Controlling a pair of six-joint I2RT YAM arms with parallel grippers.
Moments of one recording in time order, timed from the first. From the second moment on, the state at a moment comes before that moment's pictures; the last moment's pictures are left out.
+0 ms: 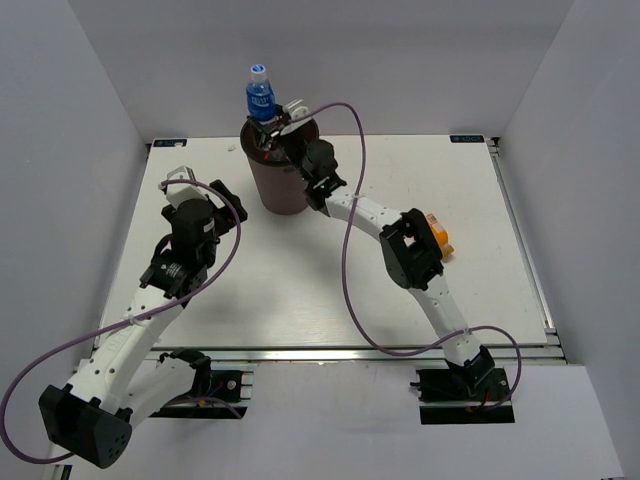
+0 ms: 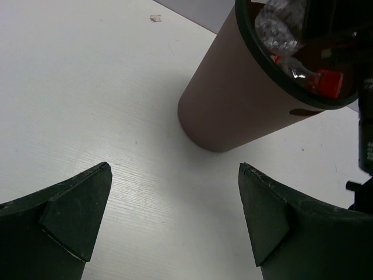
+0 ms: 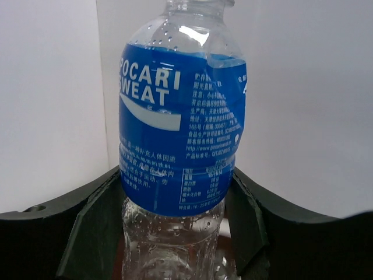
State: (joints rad) left arm -0.40 0.93 0.87 -0.25 -0.51 -0.55; right arm 0.75 2.46 2.16 0.84 0.00 -0.08
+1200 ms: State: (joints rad) left arm -0.40 0.95 0.86 -0.24 -0.47 -0.54; right arm 0.79 2.20 1.79 0.95 -0.02 -0.14
